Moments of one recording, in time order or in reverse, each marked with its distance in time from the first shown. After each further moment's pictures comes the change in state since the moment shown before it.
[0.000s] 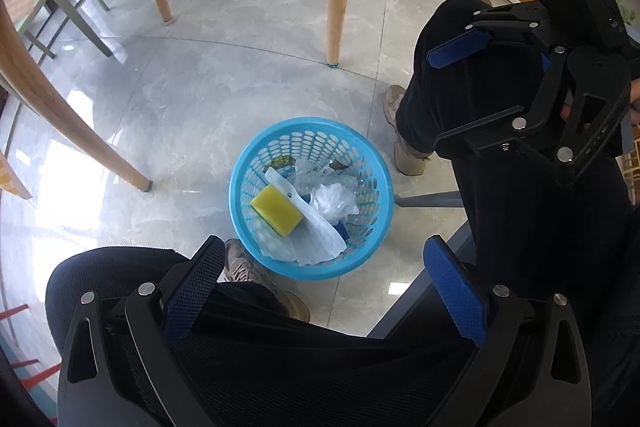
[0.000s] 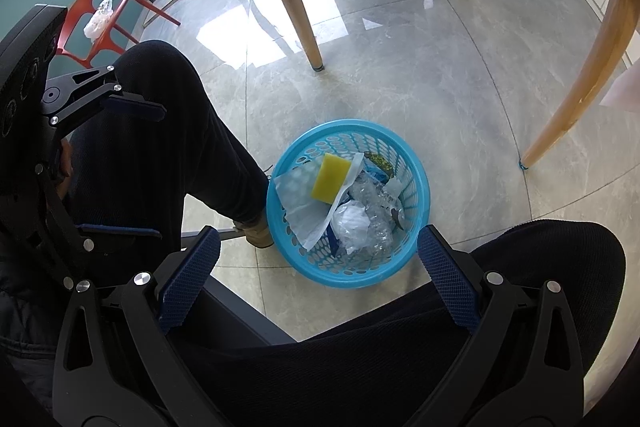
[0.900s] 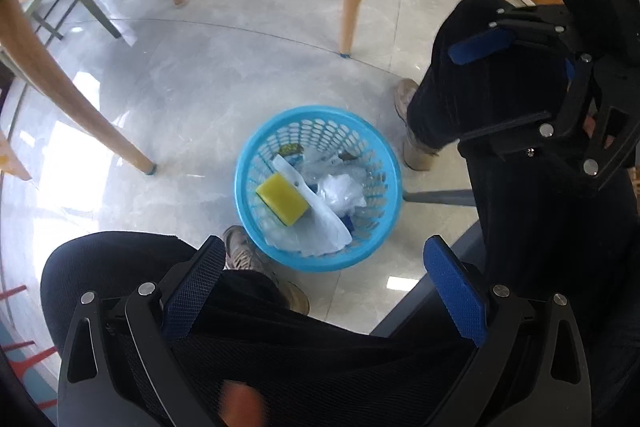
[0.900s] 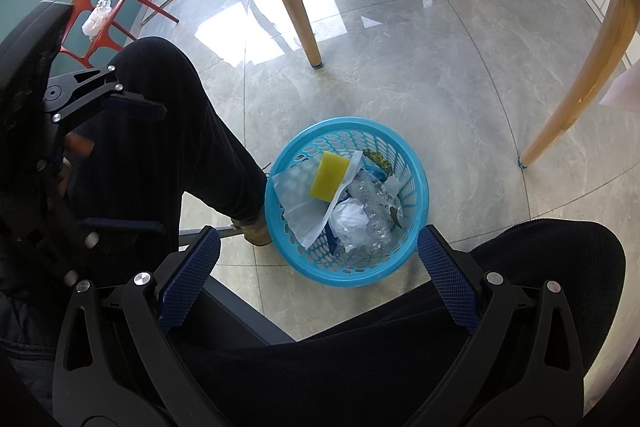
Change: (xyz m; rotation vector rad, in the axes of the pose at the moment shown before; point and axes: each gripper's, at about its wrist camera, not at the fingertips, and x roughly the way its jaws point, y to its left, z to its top) left arm 0.009 0.003 0.001 -0.041 0.044 0.010; right arm 0.000 0.003 0.001 -0.006 0.005 -0.012
